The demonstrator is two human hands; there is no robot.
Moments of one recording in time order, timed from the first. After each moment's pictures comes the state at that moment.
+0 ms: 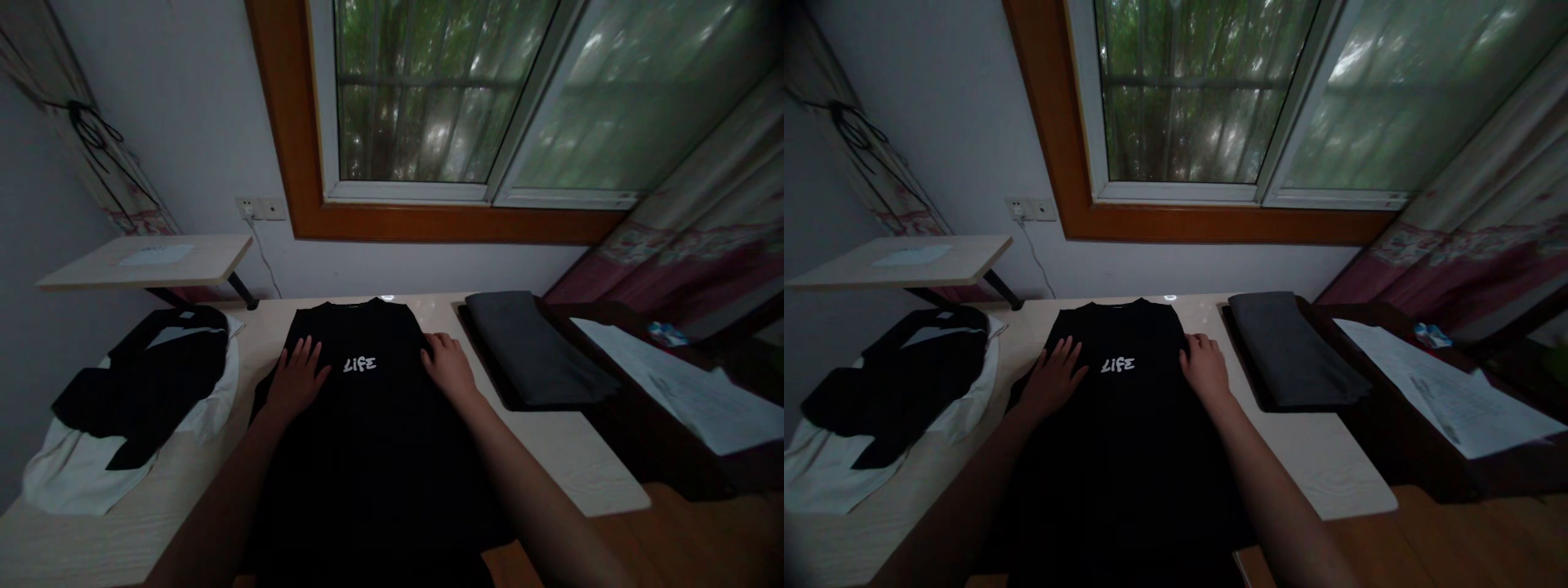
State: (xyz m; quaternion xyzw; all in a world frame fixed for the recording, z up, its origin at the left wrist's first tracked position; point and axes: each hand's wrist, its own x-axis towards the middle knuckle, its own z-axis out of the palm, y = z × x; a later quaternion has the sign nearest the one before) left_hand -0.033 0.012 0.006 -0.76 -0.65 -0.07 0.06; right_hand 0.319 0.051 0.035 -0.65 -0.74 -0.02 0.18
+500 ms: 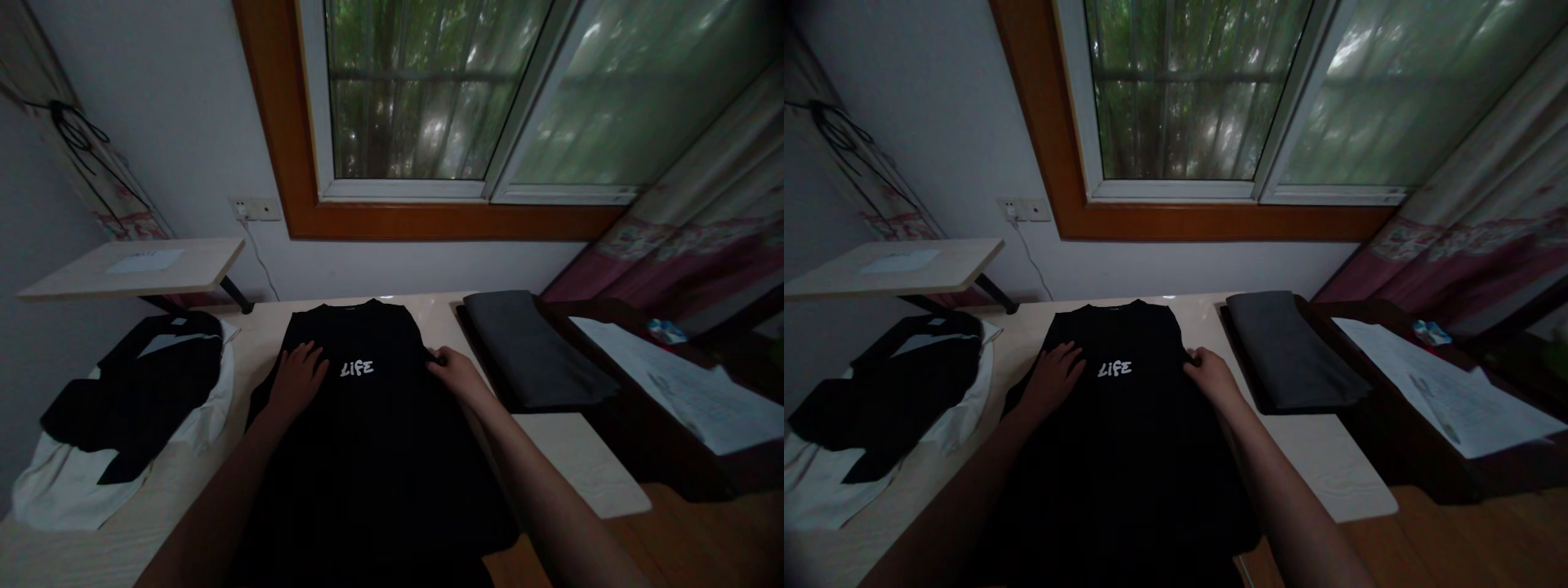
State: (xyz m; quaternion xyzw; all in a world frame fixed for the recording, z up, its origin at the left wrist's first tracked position) left_hand -0.024 0.026 0.027 -0.75 -0.65 -0.14 -0.02; right_hand 0.340 0.050 0.045 -0.69 -0.65 0.24 0.21
